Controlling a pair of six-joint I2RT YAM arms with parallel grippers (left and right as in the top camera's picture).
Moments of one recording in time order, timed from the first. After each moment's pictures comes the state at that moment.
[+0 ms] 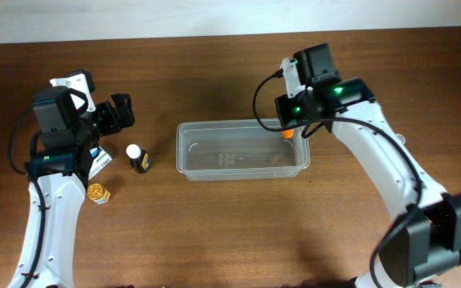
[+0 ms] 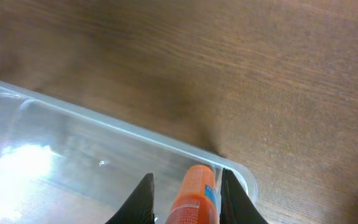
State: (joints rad) left arm 0.16 1.40 1.06 -0.29 0.22 -0.18; right arm 0.28 1.76 1.50 -0.81 -0.08 0.01
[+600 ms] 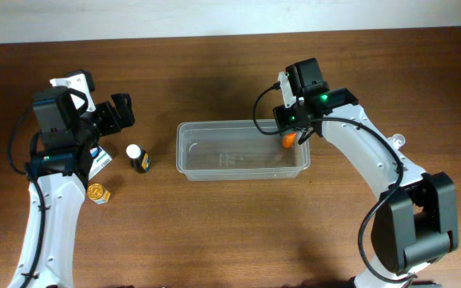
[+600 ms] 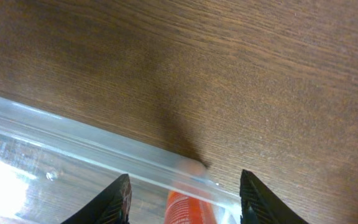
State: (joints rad) left arm 0.16 1.40 1.06 -0.29 0.22 -0.18; right arm 0.28 1.83 1.41 -0.70 -0.02 0.00
